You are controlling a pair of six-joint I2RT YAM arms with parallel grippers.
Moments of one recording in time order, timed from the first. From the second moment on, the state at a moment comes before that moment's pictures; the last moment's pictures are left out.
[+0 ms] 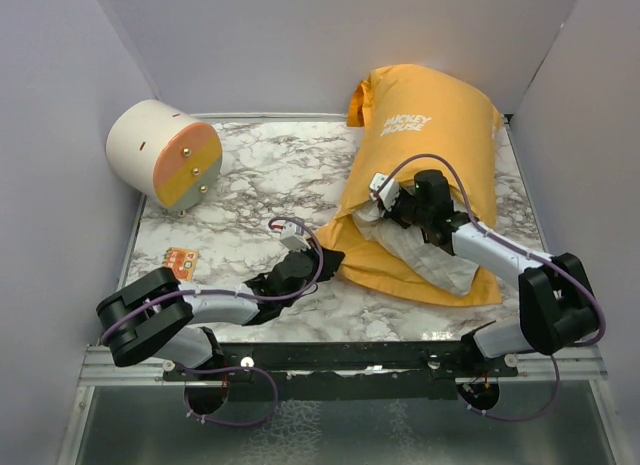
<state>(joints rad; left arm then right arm) -1.03 1.37 0.39 0.69 -0.42 -1.03 0.40 1.43 0.78 0.10 -0.23 -0.71</state>
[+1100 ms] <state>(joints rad) -1.11 1.82 0.75 0.70 -0.43 -1.17 0.38 1.44 0.84 -0.06 -0.35 -0.62</state>
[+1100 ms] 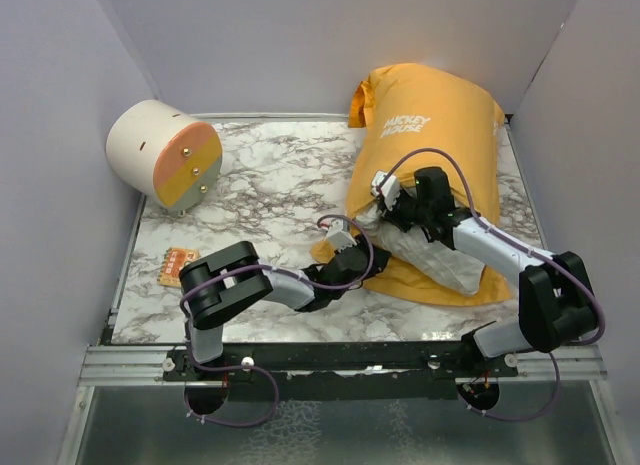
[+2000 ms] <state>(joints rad) -1.14 1.97 0.96 0.39 -0.67 -1.51 0.37 1.36 0.98 -0.26 -0.36 -0.59</state>
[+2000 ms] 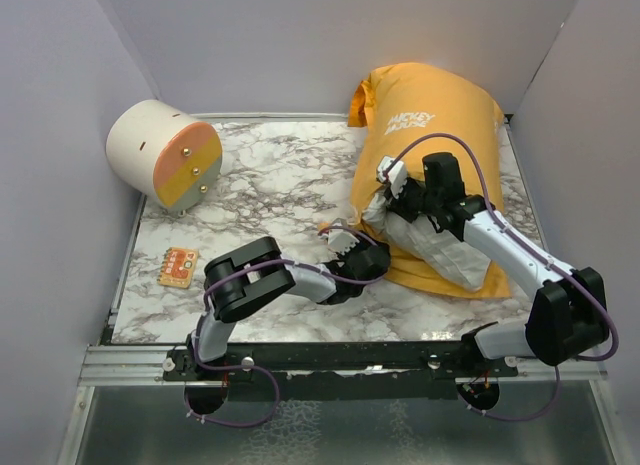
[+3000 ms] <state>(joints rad) -1.00 2.19 0.81 1.20 -0.47 -0.99 0.25 1.44 0.98 -0.25 -0.40 -0.65</state>
